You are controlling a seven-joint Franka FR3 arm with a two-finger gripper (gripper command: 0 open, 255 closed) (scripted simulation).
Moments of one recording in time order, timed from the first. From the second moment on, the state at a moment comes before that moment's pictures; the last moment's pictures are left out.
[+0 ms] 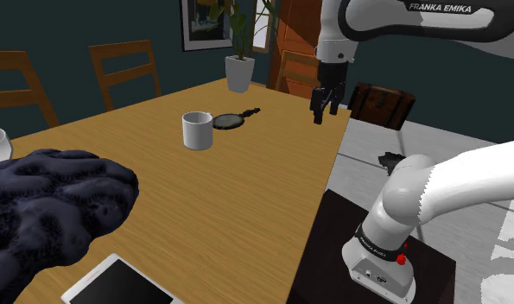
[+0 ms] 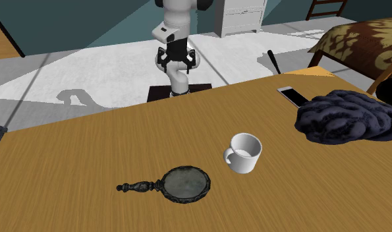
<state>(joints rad) 0.02 -0.78 0.04 -2.37 -0.05 1.46 0.08</state>
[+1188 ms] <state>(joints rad) 0.04 -0.27 0.23 -2.06 0.04 1.71 0.38</state>
